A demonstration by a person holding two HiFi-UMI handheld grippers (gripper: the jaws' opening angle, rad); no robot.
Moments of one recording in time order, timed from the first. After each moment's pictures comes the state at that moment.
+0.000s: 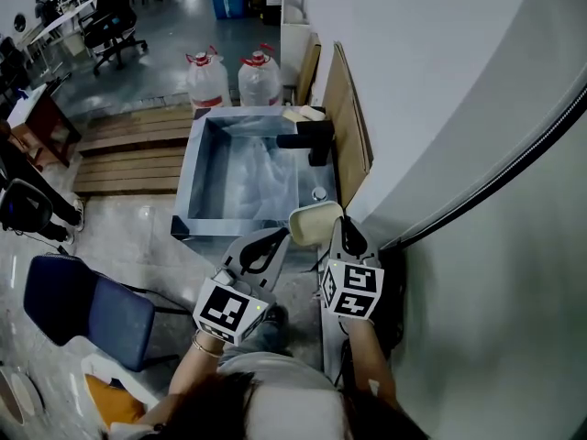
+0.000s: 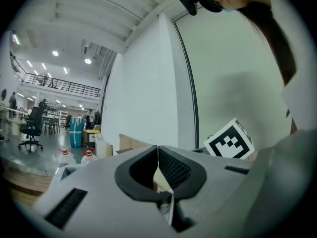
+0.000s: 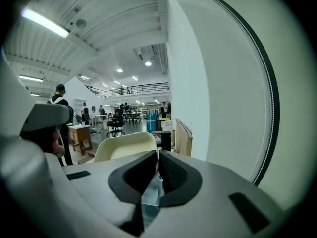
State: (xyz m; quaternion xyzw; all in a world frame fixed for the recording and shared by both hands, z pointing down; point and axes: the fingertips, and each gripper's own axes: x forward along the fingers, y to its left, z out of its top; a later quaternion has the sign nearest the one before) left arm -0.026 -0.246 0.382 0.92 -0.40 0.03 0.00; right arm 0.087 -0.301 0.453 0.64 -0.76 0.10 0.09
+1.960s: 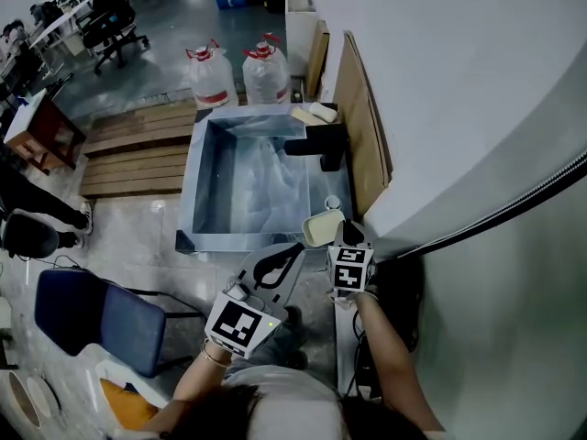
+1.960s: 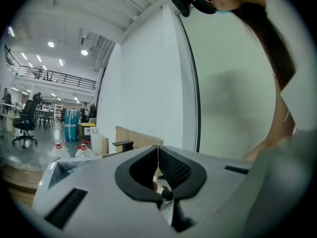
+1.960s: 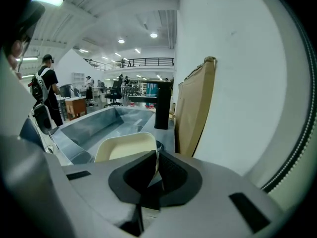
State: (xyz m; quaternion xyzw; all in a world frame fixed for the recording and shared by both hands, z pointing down) left arm -0.017 -0.289 0.422 0.92 -0.38 0.06 0.07; right arm 0.096 -0.392 0.618 0.62 -0.73 0.16 0.24
